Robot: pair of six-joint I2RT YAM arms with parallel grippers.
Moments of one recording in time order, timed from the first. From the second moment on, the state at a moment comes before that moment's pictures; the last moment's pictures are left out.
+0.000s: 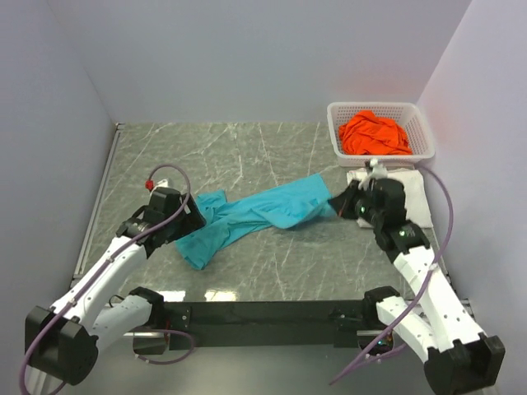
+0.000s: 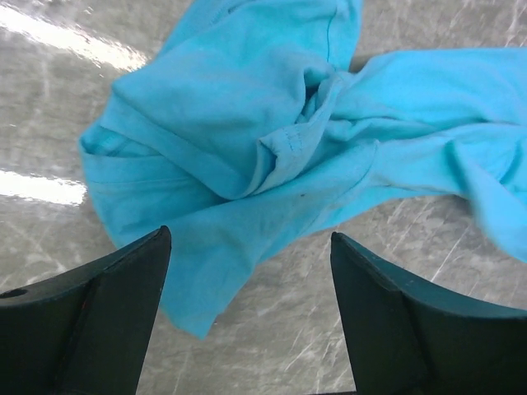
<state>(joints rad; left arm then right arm) -0.36 0.93 0.69 -0.59 -0.12 -0.76 0.22 0.86 0.81 -0.34 -0.24 0.45</state>
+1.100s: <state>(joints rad) -0.27 1.50 1.19 -0.45 -0.38 -0.56 0.22 0.59 0.53 -0.46 -0.14 0.56</state>
